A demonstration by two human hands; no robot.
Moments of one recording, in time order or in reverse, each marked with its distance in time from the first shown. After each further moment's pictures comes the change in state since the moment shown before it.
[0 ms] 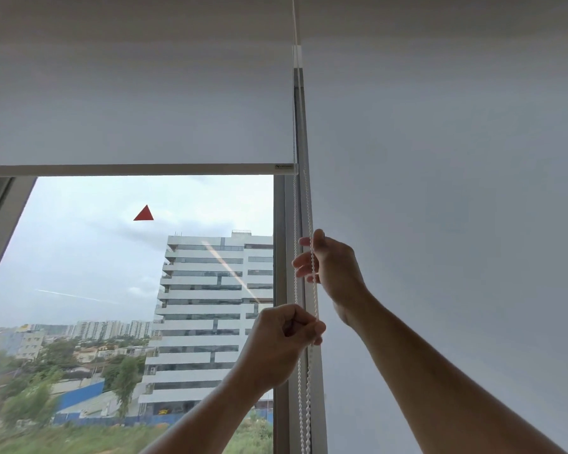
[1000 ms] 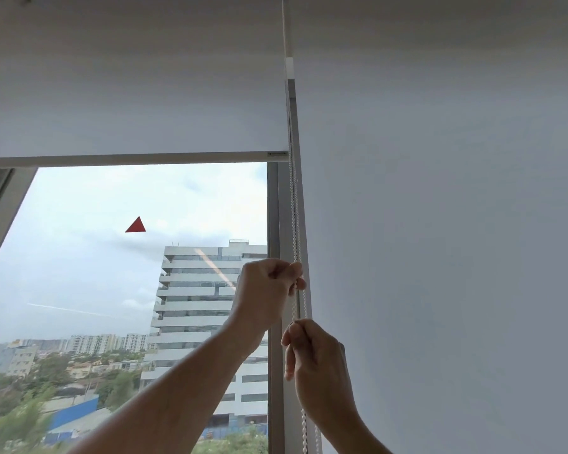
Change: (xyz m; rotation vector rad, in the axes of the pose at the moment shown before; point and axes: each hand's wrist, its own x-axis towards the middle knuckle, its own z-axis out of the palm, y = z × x) left_hand 0.063 0.043 -0.012 0.041 0.269 -0.015; right_hand -0.080 0.062 0.024 -0.146 0.092 -0.222
